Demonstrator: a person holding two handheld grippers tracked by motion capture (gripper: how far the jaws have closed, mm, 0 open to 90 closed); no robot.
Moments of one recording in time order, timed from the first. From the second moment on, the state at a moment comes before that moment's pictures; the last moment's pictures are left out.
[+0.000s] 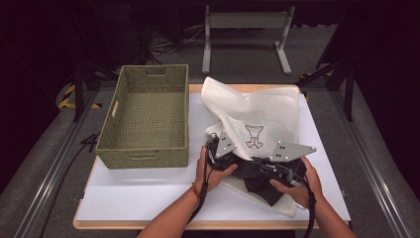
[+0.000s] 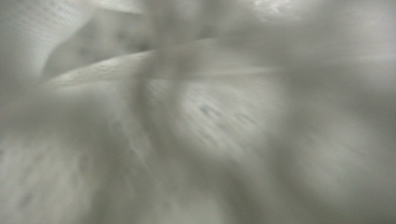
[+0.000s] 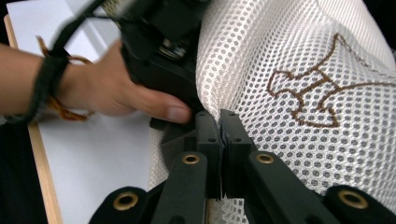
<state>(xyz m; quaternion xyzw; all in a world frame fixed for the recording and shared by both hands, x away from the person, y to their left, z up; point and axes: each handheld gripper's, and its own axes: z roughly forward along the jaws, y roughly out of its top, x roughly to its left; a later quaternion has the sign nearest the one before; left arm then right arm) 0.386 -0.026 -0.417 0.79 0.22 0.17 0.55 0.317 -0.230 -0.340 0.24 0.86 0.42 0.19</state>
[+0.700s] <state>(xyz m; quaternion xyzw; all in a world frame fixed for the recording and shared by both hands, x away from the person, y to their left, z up) 0.323 0.010 -0.400 0.86 0.15 0.06 0.48 0.315 -0.237 -0.341 0.25 0.85 0.42 0.20</state>
